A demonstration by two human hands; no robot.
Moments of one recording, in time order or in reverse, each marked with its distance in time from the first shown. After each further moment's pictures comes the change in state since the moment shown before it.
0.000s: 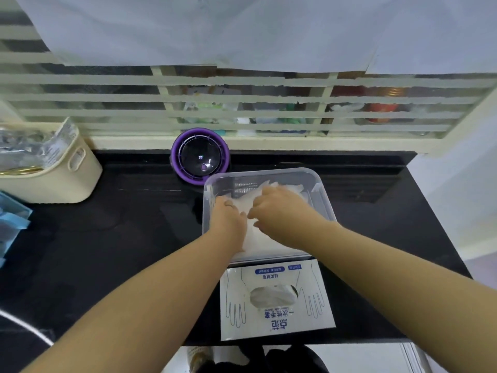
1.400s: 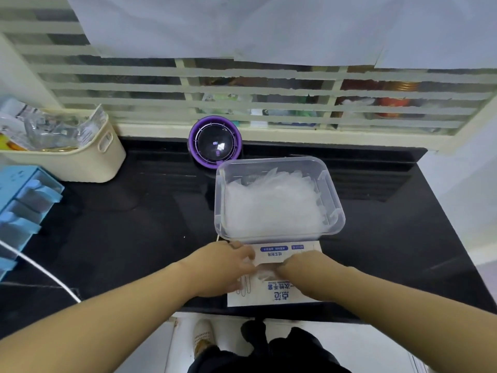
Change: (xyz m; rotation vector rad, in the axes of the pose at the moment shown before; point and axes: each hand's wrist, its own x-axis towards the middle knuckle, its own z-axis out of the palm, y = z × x) left_hand -0.101 0.020 0.052 -0.382 0.240 0.504; right_hand -0.081 -0.038 0.068 0.059 -0.494 -0.096
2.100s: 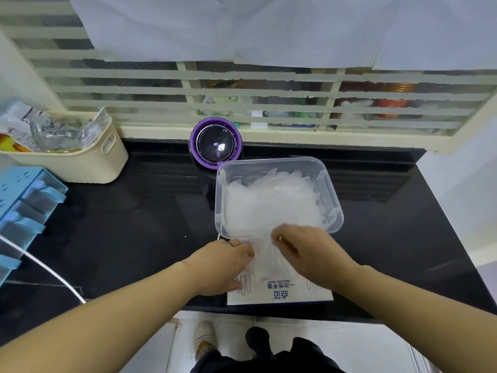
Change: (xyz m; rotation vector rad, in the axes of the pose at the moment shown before) left_hand -0.002 0.005 -0.007 -0.013 -0.103 -0.121; right_hand -0.020 0.003 -0.013 0.503 0.922 -0.124
